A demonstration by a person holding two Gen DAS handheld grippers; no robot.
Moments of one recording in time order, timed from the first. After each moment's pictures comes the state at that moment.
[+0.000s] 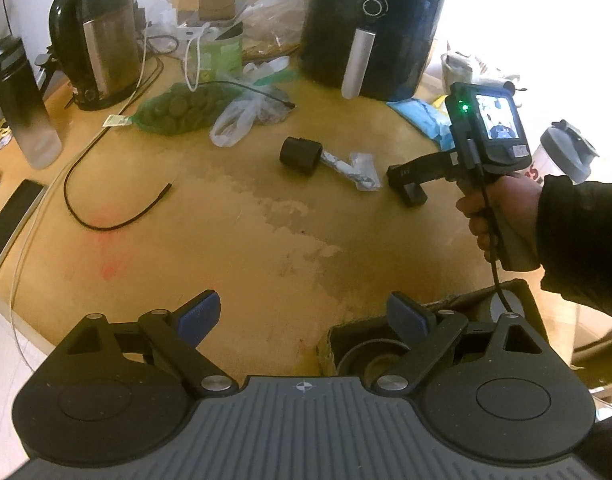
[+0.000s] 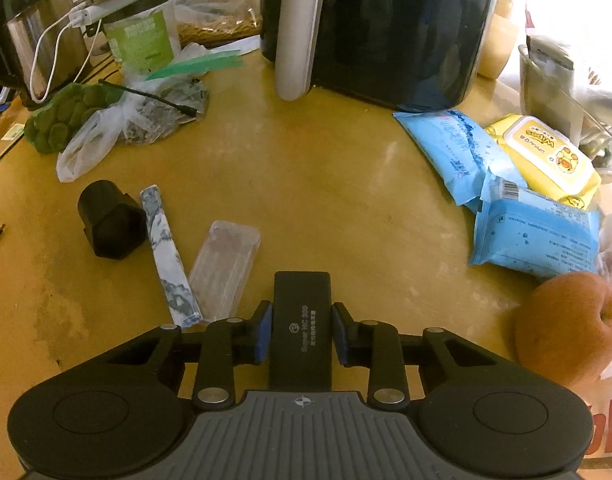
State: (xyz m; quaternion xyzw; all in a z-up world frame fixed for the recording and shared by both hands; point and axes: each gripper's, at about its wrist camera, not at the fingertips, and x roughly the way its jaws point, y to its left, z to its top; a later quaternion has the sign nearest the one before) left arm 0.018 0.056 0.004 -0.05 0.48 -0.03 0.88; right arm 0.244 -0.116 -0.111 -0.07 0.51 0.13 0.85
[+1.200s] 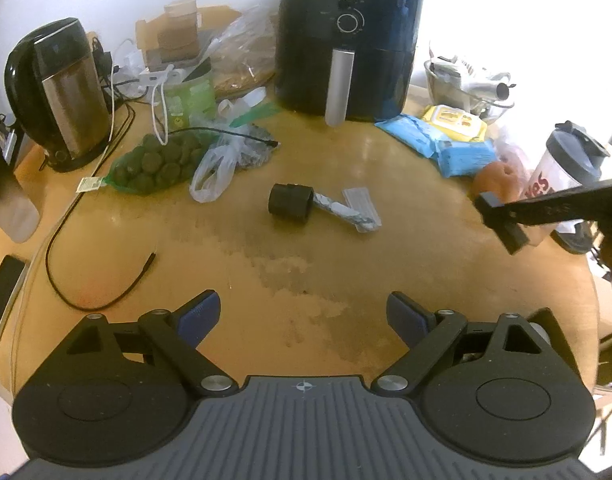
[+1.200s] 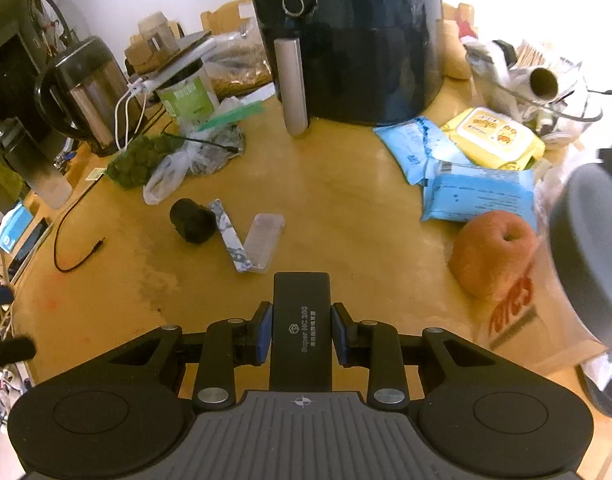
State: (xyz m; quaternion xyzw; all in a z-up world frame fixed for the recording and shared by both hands) left arm 0.071 0.050 -0.004 0.01 0.45 -0.06 0.89; right arm 0.161 -0.198 -0.017 0.03 0.49 0.18 0.85
